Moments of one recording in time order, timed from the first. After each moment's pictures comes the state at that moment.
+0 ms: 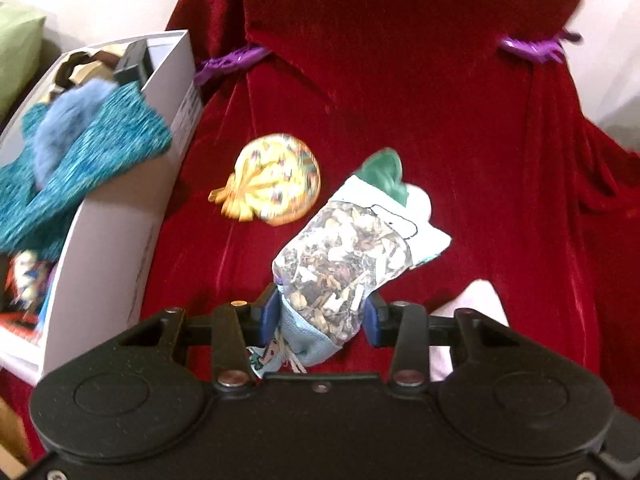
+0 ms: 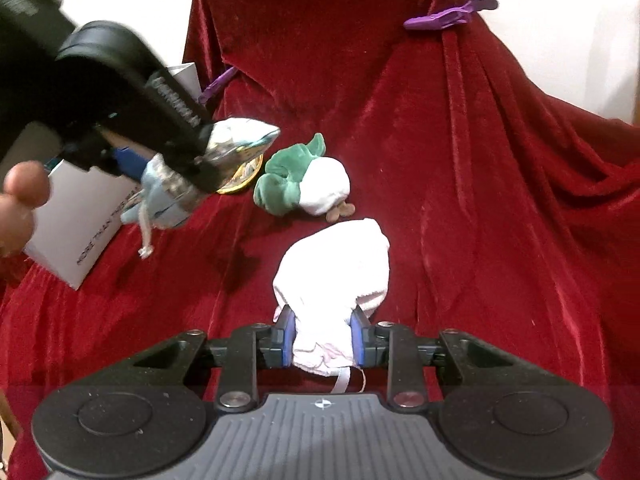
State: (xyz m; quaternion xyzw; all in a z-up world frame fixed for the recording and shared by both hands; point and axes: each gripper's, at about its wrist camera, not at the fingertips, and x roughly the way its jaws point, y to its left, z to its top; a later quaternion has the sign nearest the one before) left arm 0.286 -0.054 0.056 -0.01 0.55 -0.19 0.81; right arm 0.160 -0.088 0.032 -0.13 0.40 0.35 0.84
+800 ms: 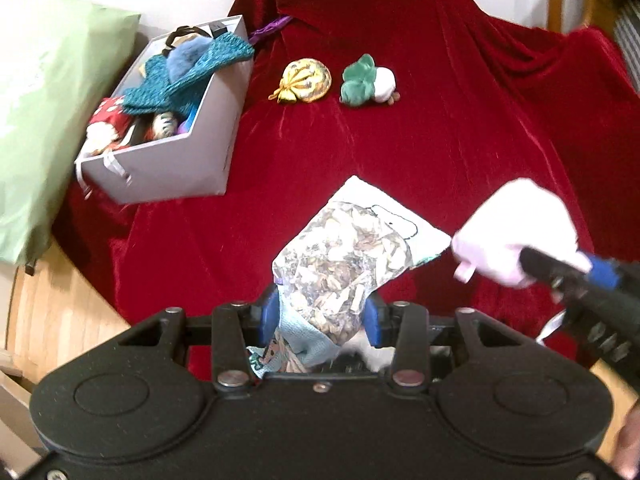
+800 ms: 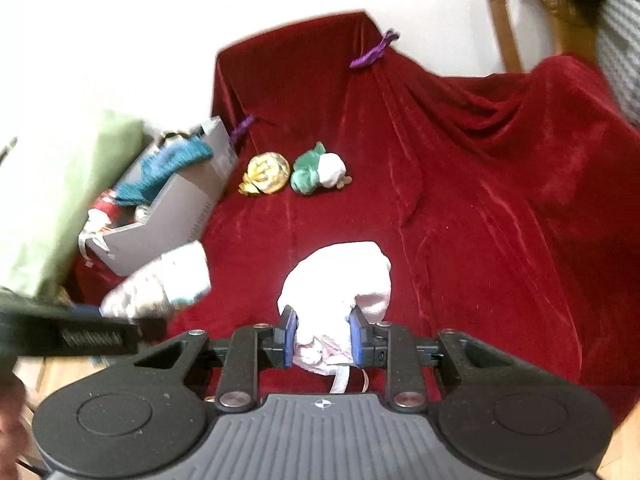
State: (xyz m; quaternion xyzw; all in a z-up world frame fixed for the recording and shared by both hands) left arm 0.059 0.046 0.120 0.08 0.53 -0.19 0.82; right arm -0.014 -0.216 0.115 0.01 0.40 0.32 0.86
